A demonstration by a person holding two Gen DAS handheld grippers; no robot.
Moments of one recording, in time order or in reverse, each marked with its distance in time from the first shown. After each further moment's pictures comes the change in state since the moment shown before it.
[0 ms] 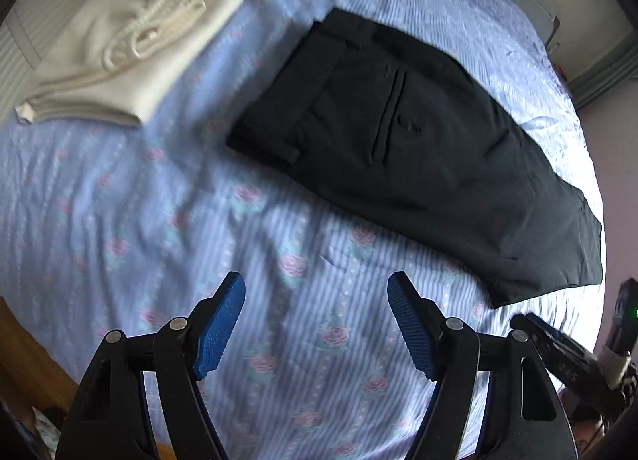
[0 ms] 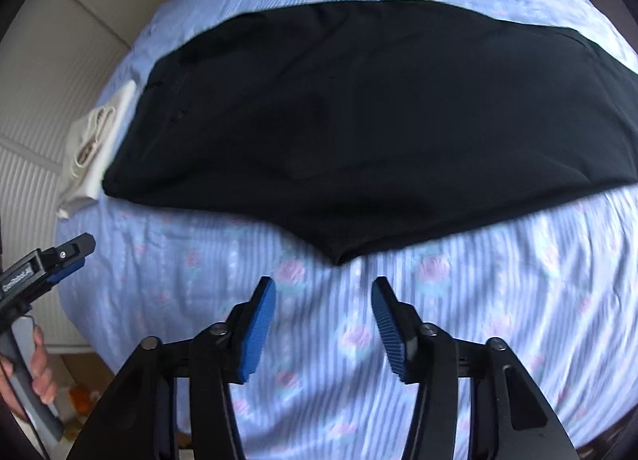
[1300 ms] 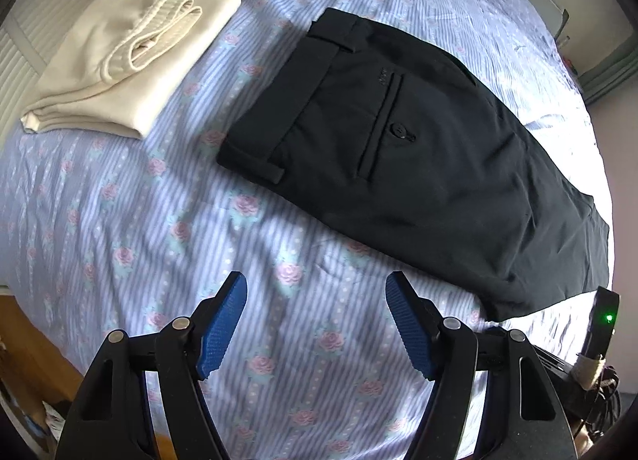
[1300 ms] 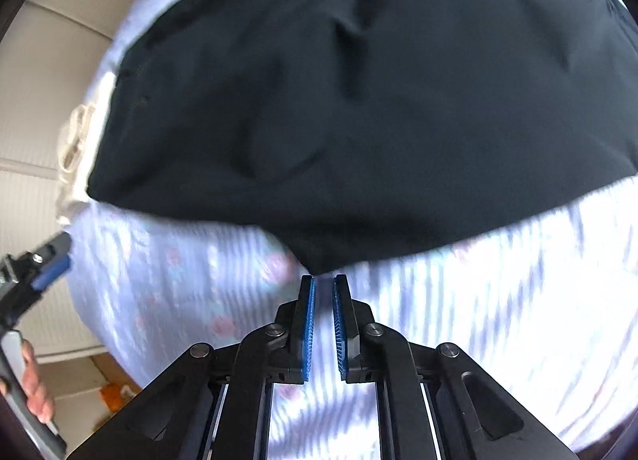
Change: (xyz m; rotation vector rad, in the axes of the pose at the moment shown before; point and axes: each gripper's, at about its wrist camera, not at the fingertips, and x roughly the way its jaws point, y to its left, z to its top) left arm -0.010 -0.014 0.014 0.008 0.017 0.053; right arm 0.041 -0.012 0.000 0.094 0.143 0.038
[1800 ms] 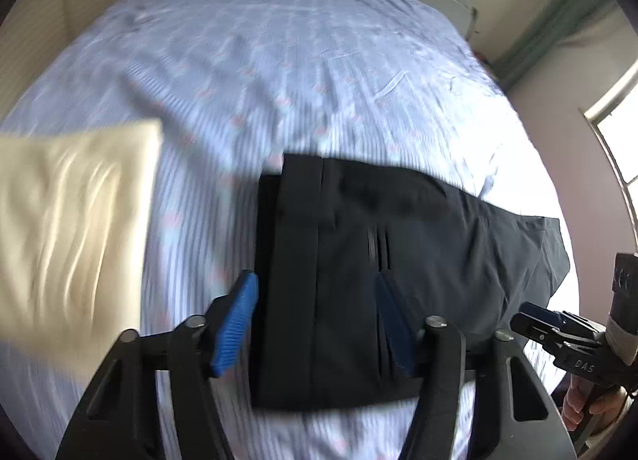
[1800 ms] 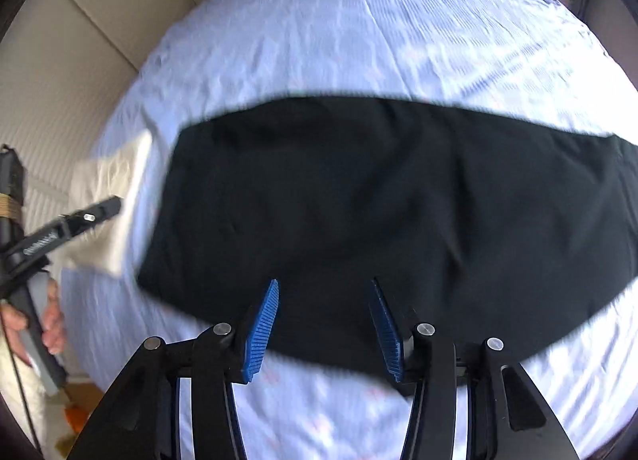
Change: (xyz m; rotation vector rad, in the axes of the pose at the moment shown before) left arm 0.022 0.034 0.177 0.279 -0.131 -0.285; right arm -0.065 0.105 0.095 -0.088 -0.258 -0.048
